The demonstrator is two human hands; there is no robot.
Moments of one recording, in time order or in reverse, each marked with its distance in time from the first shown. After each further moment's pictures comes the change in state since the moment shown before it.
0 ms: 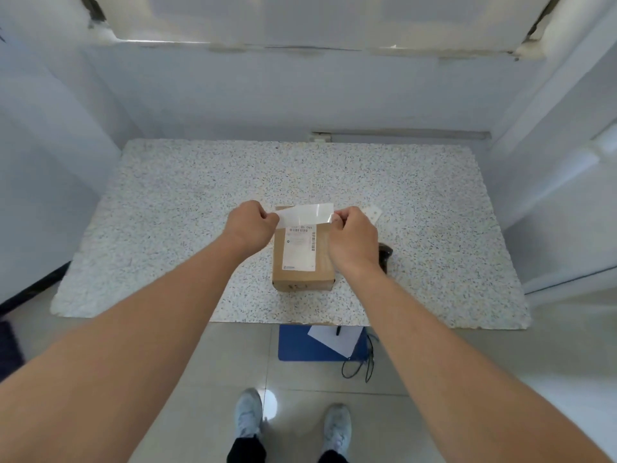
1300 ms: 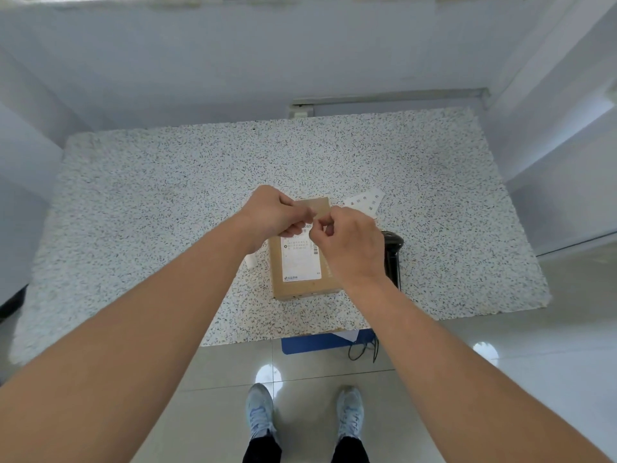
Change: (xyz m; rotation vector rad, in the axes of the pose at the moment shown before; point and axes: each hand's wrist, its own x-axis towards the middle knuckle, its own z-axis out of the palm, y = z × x) left_hand 0.071 0.024 0.026 -0.321 -0.429 0.049; right_hand 0.037 0.021 0.049 -0.344 0.175 -0.294
